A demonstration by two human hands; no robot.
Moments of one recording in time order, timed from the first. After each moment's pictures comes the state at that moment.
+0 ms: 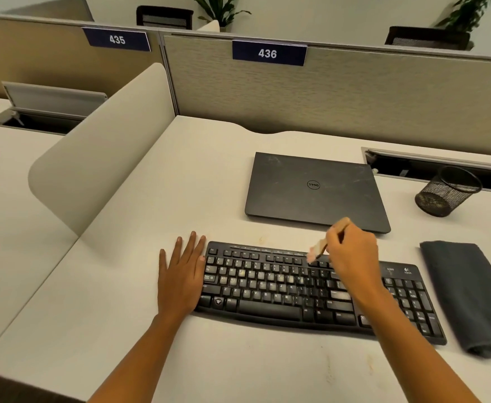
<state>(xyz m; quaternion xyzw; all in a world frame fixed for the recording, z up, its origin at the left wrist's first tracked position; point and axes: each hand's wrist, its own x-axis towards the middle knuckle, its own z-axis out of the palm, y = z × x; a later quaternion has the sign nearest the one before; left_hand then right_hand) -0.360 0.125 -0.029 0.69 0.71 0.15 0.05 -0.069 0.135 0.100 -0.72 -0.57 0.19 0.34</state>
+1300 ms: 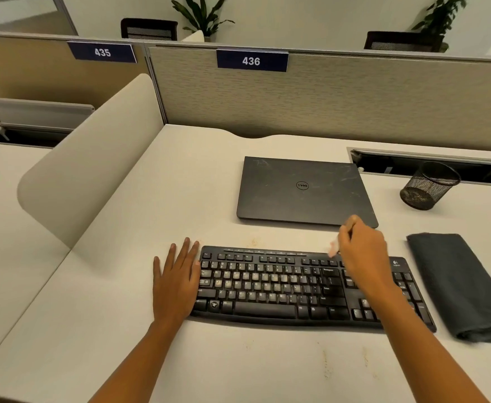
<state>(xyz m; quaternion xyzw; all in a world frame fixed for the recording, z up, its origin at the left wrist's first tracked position) -0.363 0.128 -0.036 0.70 0.69 0.16 0.02 -0.034 0.133 0.092 -0.75 -0.58 0.11 0.30</state>
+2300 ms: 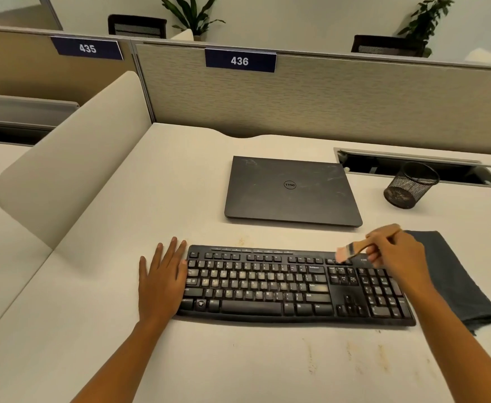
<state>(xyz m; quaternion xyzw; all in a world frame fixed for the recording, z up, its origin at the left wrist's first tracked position) -0.363 0.127 -0.035 0.69 0.70 0.19 0.05 0.051 0.120 0.093 -0.78 -0.43 0.25 0.39</state>
